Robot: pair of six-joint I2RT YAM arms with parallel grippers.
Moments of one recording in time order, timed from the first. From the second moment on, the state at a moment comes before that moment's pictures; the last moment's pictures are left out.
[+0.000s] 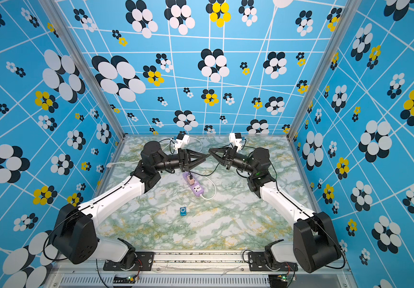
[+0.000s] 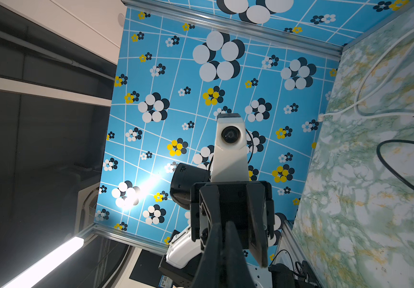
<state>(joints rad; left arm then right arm) -0.50 1.44 1.05 0.42 0.90 -1.29 0.36 1.36 0.89 0.73 -0.85 1.51</state>
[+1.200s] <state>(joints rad) -0.47 1.50 1.04 0.62 0.95 -1.43 0.37 1.39 0.93 0.66 -0.91 1.46</state>
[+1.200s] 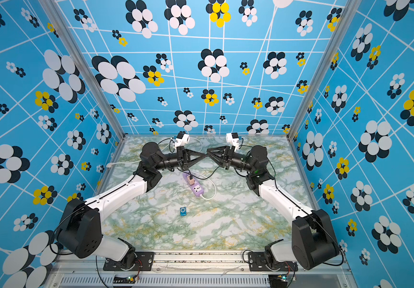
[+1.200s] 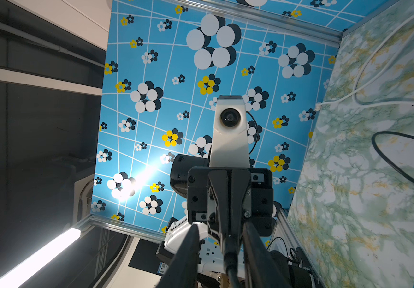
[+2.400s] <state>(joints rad) -0.65 1.11 0.68 -0.68 0.26 -0.58 0.34 1.28 0.87 0.04 -0.84 0.91</state>
